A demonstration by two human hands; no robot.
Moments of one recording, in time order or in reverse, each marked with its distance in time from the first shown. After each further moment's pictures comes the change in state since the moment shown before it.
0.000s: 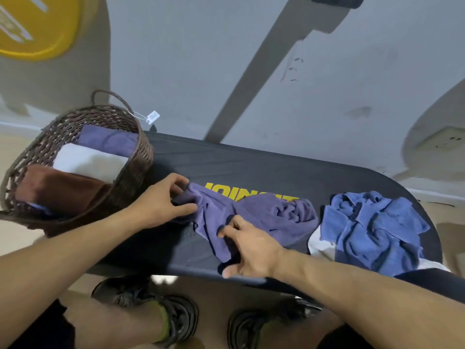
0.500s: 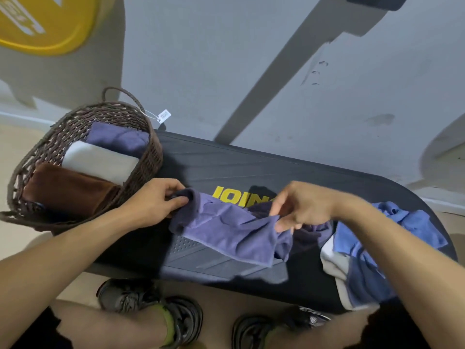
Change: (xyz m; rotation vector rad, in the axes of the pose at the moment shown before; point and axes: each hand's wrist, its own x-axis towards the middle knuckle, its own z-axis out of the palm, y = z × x) left_hand 0.009 -0.021 -0.020 -0.222 -0.059 -0.001; right_hand 0.003 0.040 -0.130 0.351 -0.267 0.143
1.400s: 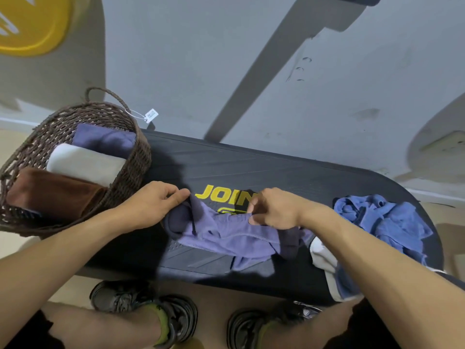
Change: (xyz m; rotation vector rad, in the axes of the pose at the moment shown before) left_hand -0.002 0.029 0.010 0.211 -0.048 0.031; right_hand 0.028 0.007 0.028 -0.239 0.159 0.029
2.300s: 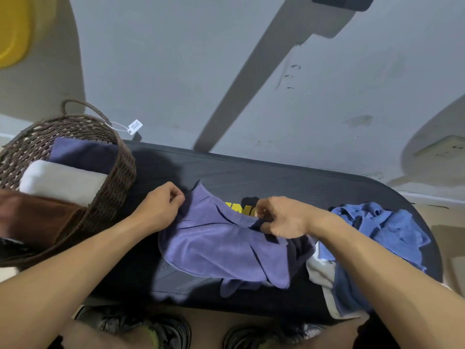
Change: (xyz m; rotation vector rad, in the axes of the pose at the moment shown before) left_hand 0.061 -0.010 0.034 0.002 0.179 -0.199; right_hand -0.001 0.029 -0.015 0.005 -0.017 0.126
